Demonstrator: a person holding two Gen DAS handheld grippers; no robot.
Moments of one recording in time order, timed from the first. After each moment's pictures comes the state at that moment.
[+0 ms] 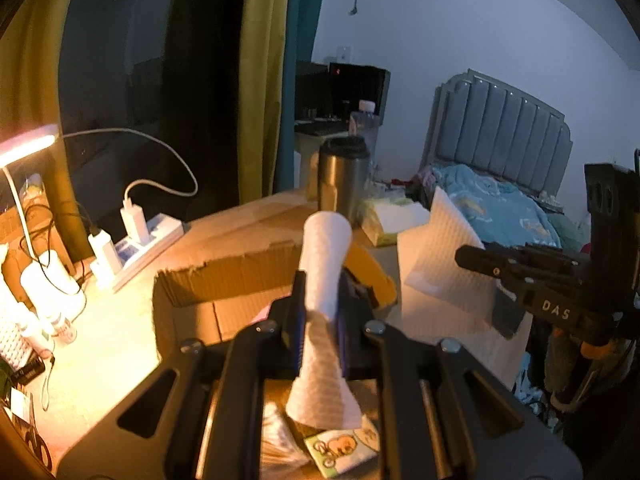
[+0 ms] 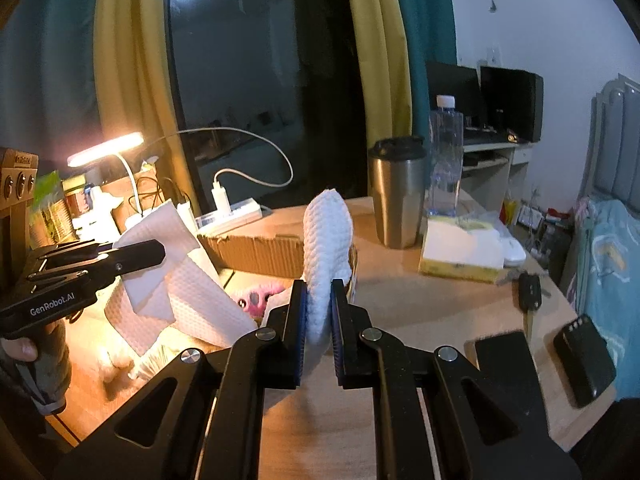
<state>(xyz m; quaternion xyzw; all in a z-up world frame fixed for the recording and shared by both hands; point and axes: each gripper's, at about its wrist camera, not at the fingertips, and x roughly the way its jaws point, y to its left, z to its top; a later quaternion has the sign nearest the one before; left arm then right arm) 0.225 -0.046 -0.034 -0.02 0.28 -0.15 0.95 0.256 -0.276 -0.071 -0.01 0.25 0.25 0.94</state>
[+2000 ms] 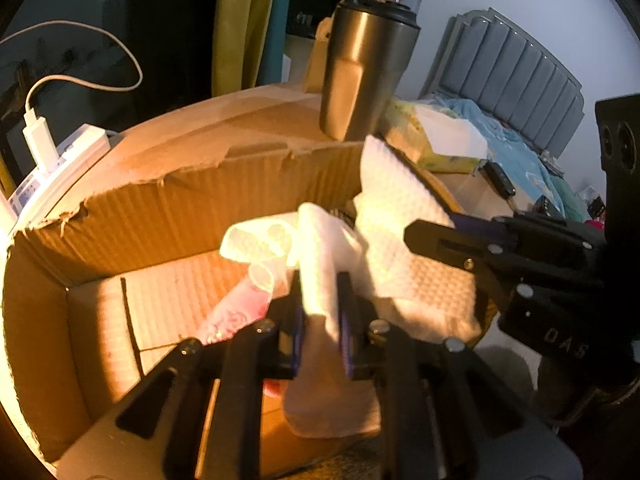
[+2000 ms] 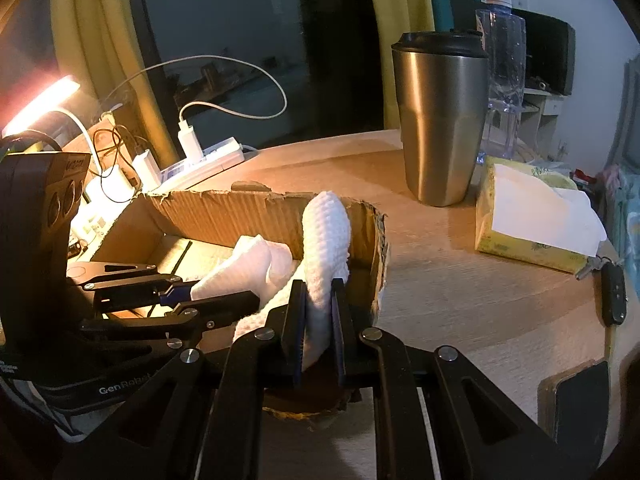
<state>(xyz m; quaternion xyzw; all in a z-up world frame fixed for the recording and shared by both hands) 0.365 -0.074 -0.154 -0.03 0.43 -0.17 0.88 0.372 -0.224 -0.151 -0.02 0.36 0.27 0.89</state>
